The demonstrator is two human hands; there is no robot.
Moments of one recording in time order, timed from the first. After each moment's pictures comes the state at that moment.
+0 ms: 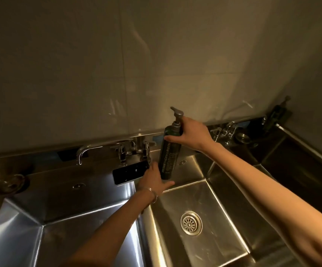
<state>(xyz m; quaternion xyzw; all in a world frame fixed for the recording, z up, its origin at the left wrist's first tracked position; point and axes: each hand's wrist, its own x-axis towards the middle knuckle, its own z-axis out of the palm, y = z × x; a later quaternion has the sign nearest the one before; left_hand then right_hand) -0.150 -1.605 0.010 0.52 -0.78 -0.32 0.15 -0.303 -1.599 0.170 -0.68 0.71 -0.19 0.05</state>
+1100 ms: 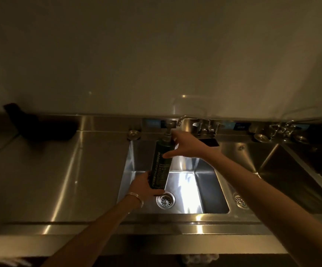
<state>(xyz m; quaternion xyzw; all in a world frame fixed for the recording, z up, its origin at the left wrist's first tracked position) 0.242 -1.358 0.044 0.59 -0.66 -0.38 0.26 0.063 -1.392 0.194 -0.80 0.52 -0.17 0.24</state>
